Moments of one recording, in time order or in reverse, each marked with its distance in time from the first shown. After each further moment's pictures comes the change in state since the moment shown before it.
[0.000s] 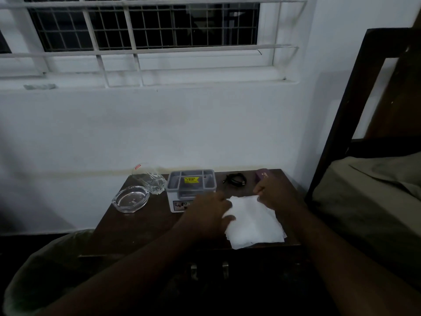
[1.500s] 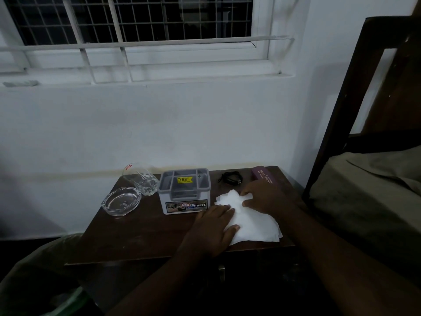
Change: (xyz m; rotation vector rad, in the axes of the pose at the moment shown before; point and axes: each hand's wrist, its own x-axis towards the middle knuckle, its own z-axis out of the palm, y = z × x) left_hand -0.008 0.014 0.067 -0.233 -0.051 -0.141; right_hand 0.002 -0.006 0.015 -0.166 -0.054 -0.214
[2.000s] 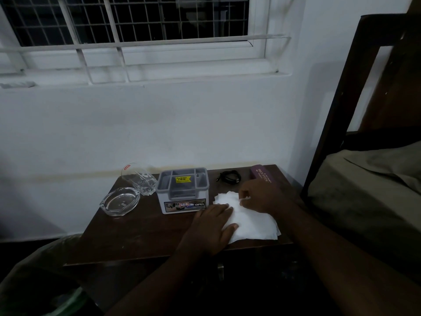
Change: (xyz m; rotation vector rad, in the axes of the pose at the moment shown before) left_hand 0.000 0.000 0.001 -0.014 0.009 -0.006; right_hand -0.002 -0.008 -0.012 -0.020 -0.092 -0.069
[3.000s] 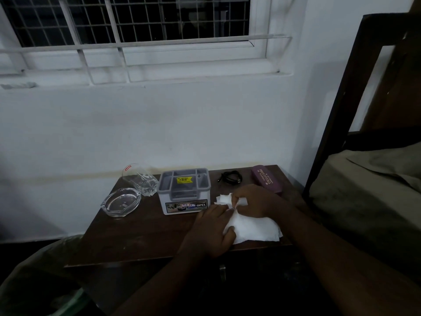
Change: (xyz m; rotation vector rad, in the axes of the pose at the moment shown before) left_hand 0.000 -0.006 0.007 -0.018 0.080 0.058; right_hand 0.006 0.007 0.020 0.239 -0.028 -0.241
